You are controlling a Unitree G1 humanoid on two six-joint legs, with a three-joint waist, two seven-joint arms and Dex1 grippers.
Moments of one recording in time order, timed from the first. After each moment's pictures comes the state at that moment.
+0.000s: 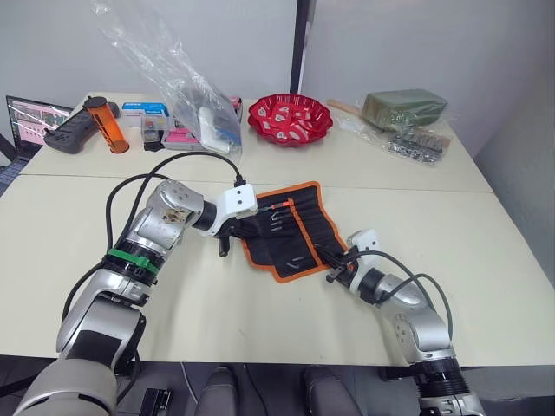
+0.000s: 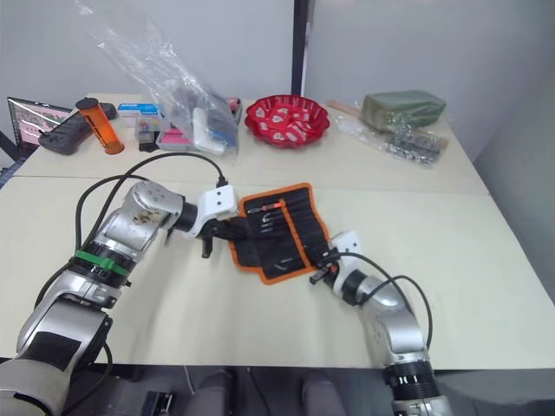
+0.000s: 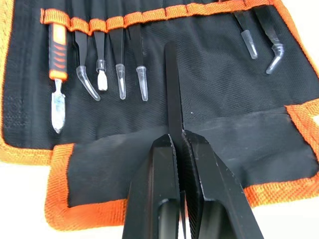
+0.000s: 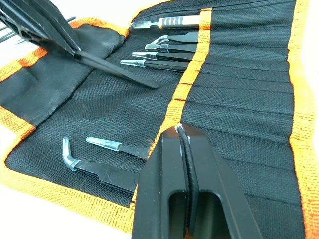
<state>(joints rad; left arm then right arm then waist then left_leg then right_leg) -0.88 0.56 -0.37 0.40 0.02 0.38 -1.23 -0.20 -0.26 0.04 -0.01 0.26 0.29 0.62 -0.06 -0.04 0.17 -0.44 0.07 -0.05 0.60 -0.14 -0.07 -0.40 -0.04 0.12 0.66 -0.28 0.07</state>
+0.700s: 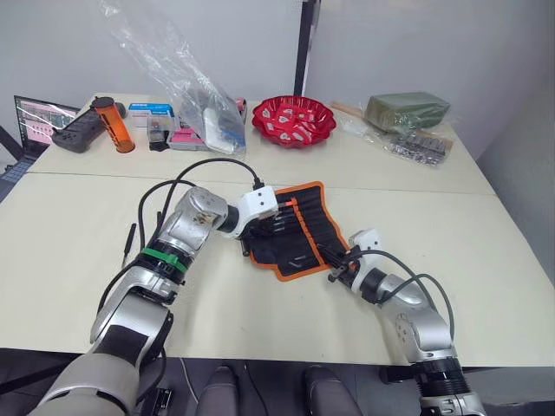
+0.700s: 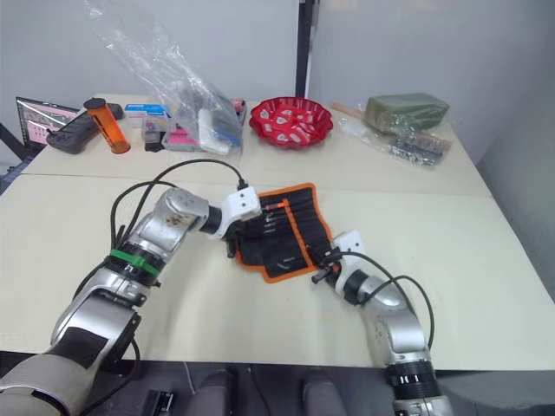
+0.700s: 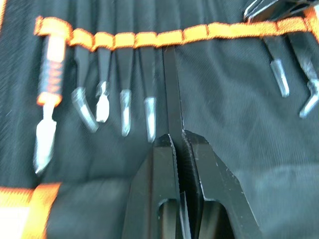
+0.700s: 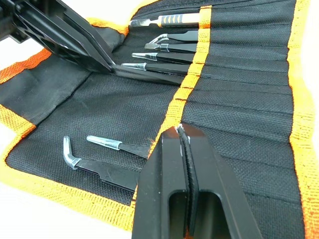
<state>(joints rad) -0.93 0.40 -0.38 0.55 0.09 0.34 -1.13 -0.21 -0.26 0.03 0.00 0.26 0.30 0.62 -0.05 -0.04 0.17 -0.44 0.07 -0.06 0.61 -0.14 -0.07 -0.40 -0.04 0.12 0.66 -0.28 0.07</state>
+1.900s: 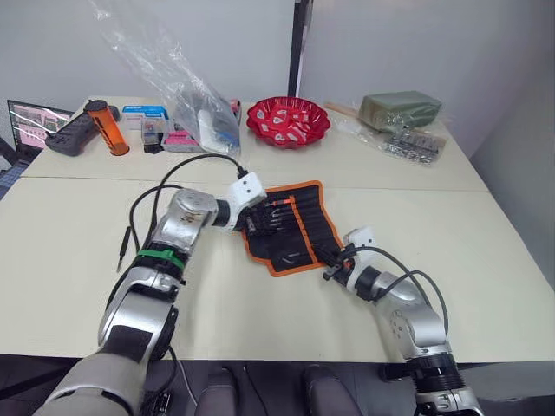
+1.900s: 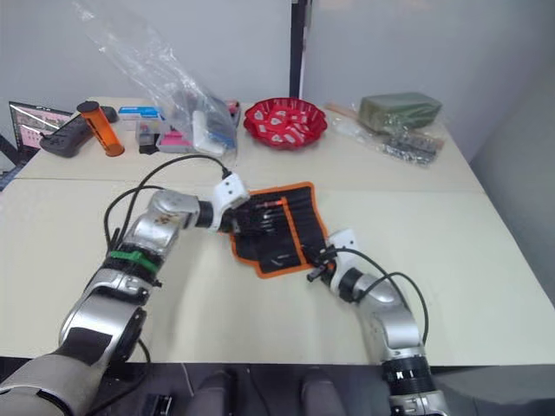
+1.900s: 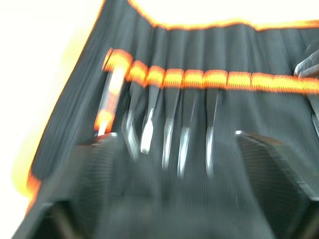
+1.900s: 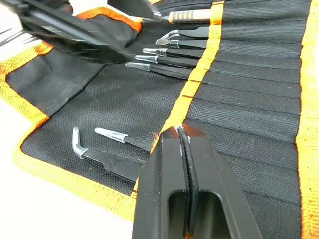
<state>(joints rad) -0.86 0.42 -0.16 0.53 0.01 0.34 -1.05 -0.23 -0.25 0.05 0.02 0.26 0.33 0.63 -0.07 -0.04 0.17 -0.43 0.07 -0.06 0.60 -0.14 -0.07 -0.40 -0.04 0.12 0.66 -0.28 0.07</state>
